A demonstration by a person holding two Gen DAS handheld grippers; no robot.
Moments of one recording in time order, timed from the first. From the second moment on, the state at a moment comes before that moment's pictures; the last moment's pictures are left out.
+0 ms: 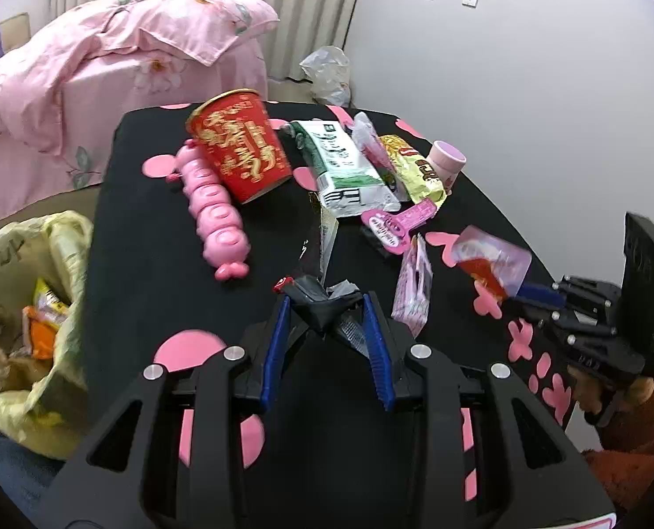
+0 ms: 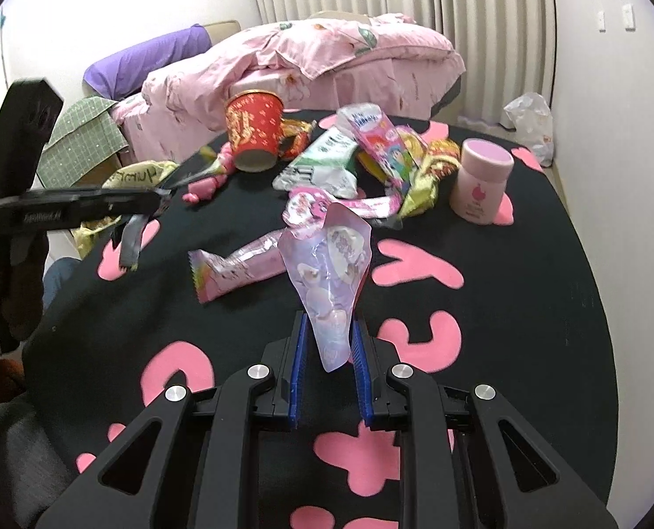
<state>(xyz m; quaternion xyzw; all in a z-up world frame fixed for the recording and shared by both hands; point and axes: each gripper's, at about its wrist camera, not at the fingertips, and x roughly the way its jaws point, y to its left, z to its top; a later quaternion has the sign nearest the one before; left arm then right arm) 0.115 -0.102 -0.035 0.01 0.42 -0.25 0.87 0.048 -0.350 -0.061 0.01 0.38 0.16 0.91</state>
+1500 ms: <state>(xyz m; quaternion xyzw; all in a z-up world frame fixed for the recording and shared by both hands) 0.189 0.162 -0.089 -0.10 0.45 -0.05 0.89 0.203 -0.055 -0.003 -0.15 0.36 0.37 0.84</state>
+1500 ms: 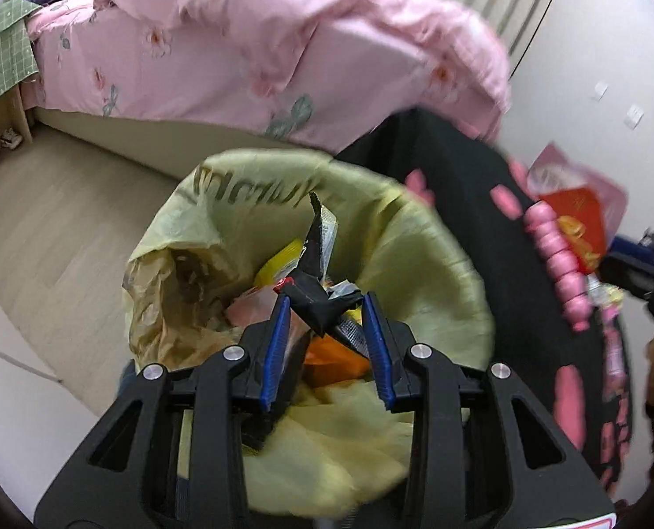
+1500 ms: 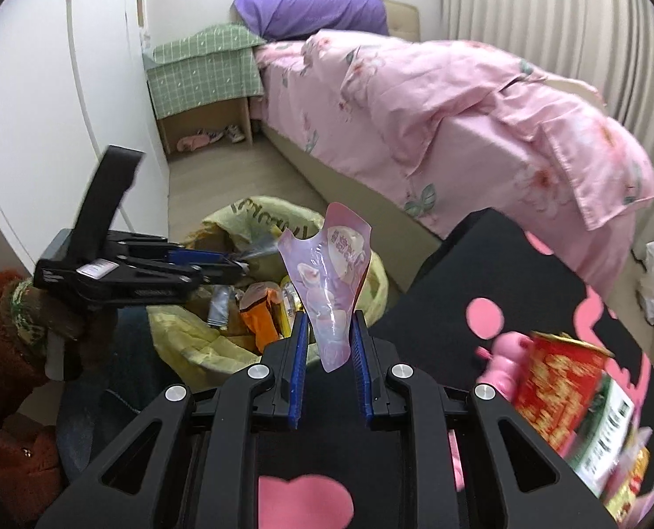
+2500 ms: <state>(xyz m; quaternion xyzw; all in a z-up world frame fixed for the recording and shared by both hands) 0.147 0.216 -0.054 -0.24 0.38 -0.02 0.89 0.229 -0.007 -0.054 -0.16 0.40 0.40 0.81</state>
